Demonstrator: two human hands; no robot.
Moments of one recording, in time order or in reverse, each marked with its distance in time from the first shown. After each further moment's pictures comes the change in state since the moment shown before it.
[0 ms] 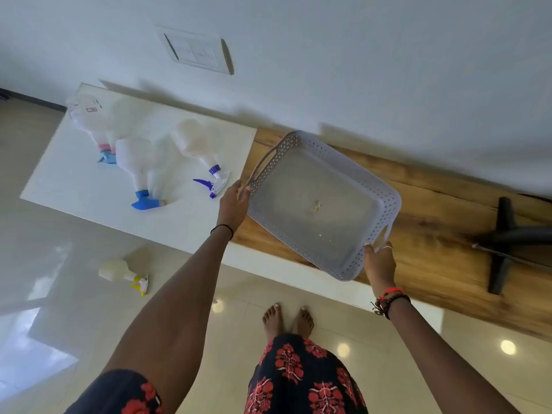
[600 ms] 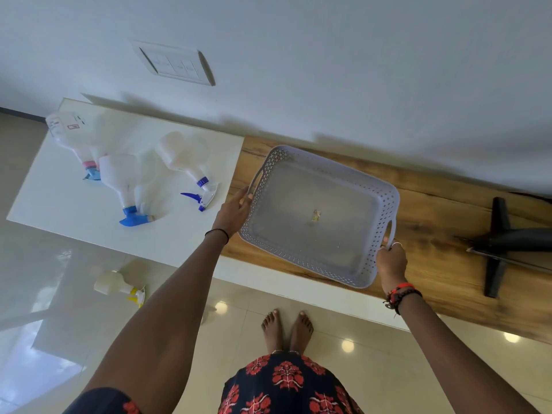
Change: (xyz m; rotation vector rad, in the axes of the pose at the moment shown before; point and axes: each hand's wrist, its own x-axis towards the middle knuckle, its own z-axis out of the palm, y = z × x) left_hand 0.021 0.017 0.010 0.179 -0.248 0.032; right_hand 0.044 -0.010 -0.024 0.015 0.079 0.088
